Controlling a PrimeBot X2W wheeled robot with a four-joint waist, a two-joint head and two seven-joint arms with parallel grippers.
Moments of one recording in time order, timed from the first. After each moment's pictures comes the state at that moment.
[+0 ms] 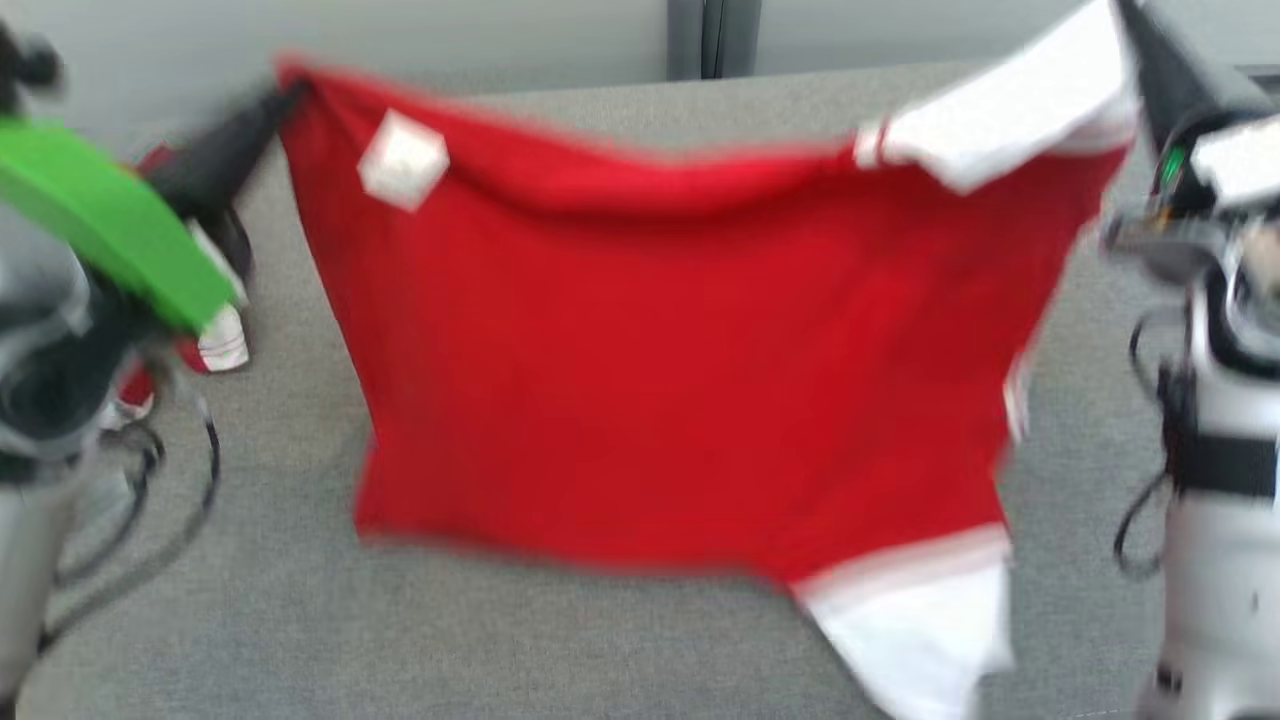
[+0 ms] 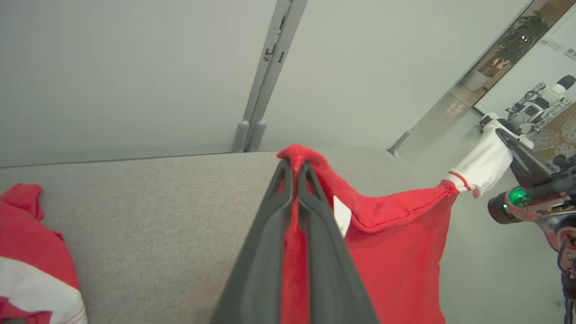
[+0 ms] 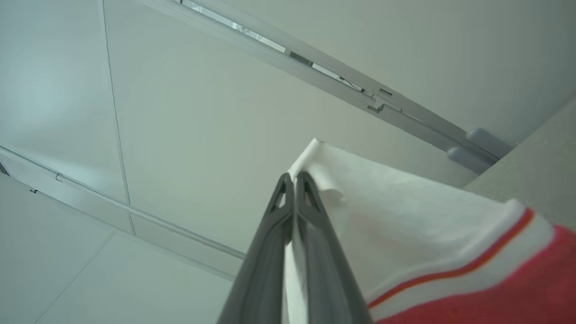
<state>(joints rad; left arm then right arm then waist) -0.59 0.49 -0.34 -0.17 -1.15 0.11 0.50 -0.48 -0.03 -0.11 -0.05 1.18 -0.13 0.33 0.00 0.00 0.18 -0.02</state>
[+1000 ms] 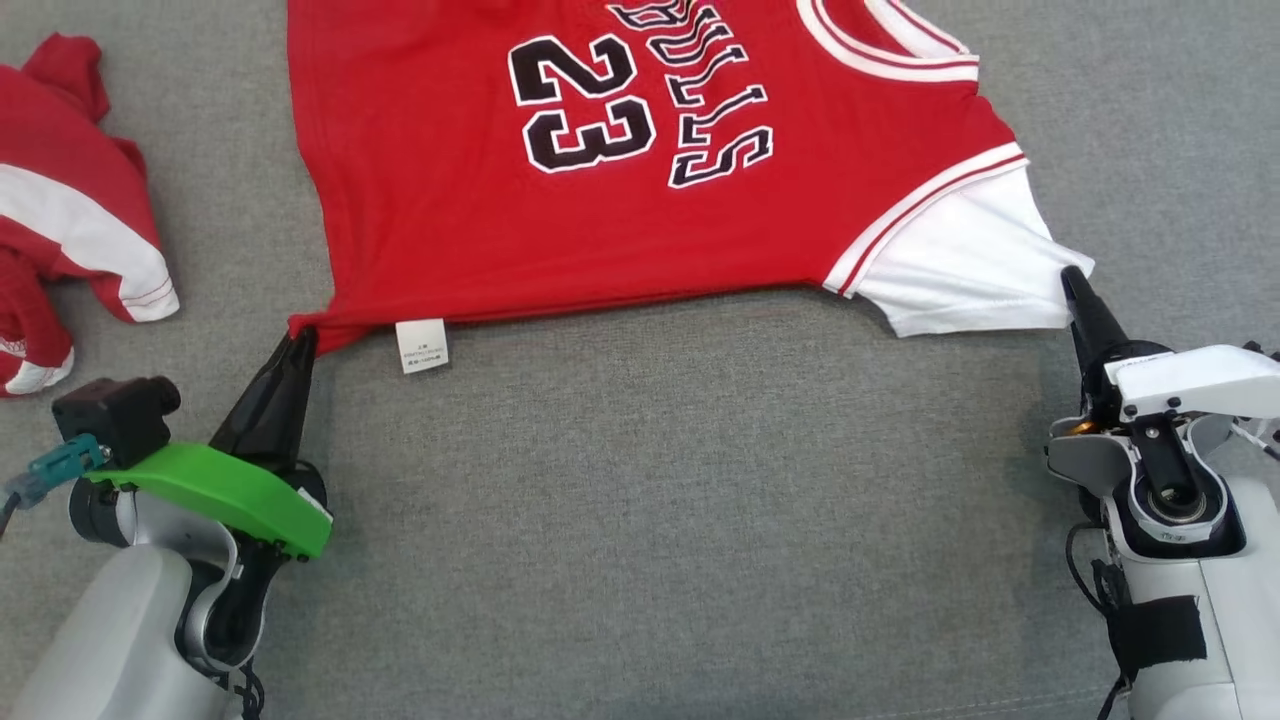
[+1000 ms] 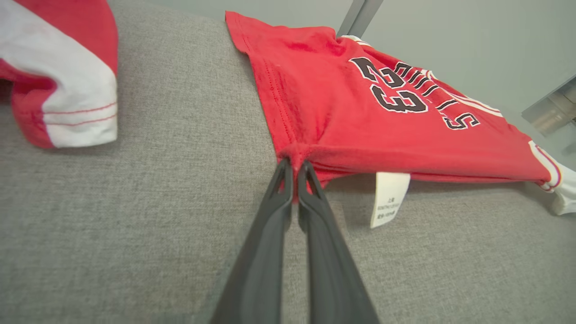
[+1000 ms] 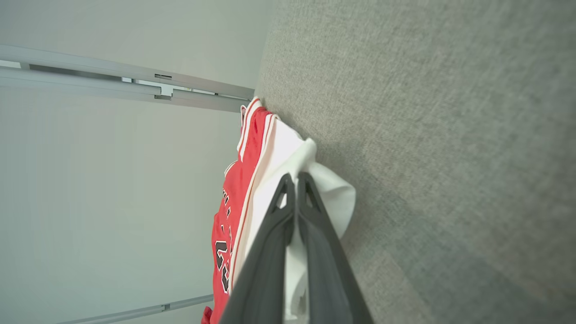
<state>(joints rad) -0.34 0.33 -0.39 0.31 -0.83 -0.08 -0.16 -0.28 -0.04 -0.09 0.25 1.25 -0.09 0.11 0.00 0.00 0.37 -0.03</state>
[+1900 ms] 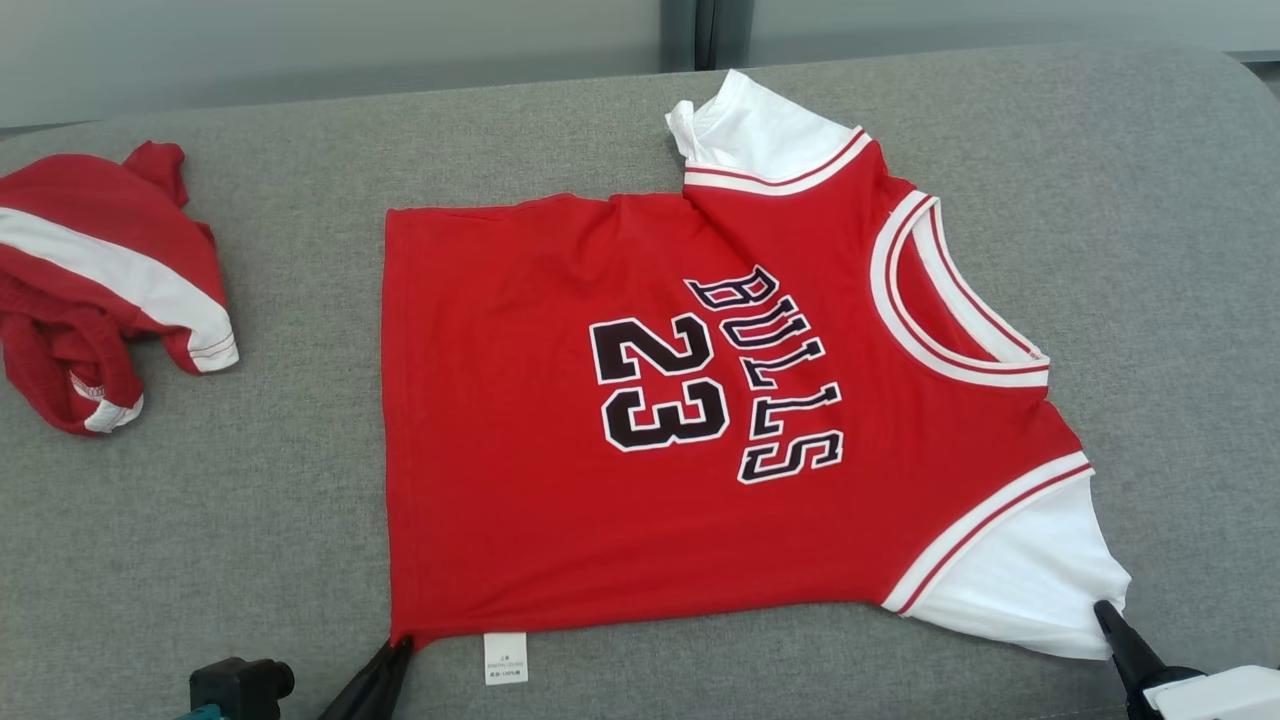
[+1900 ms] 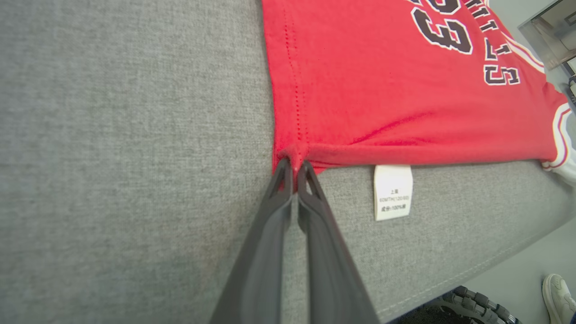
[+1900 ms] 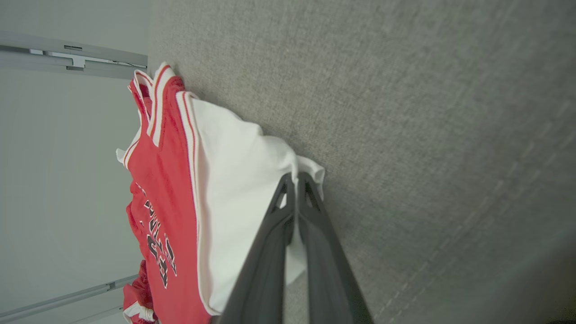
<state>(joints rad) 0.09 0.36 -0.51 0.22 -0.84 -0.07 -0.16 0.27 -0.07 -0.13 0.13 1.25 -0.05 0.18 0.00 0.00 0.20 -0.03</state>
